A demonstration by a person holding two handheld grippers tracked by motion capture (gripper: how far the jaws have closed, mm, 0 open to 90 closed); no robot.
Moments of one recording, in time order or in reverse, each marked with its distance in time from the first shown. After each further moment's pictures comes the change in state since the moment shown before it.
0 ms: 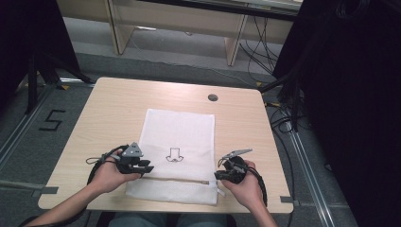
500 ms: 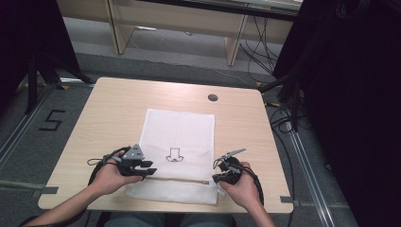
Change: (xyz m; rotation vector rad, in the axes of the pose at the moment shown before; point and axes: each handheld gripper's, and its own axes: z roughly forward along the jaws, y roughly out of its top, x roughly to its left) left arm -0.009 0.000 0.003 -0.042 -0.042 0.010; right arm 0.009 0.004 0.007 0.077 0.012 -0.022
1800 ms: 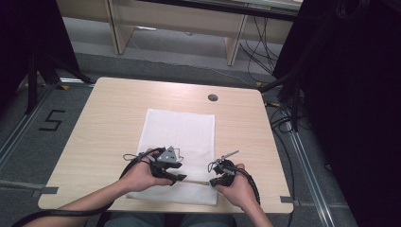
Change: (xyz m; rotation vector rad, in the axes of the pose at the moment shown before) left arm -0.047 0.054 0.057 0.008 -0.141 0.157; right arm 0.005 -0.001 0.018 0.082 -0.003 -0.004
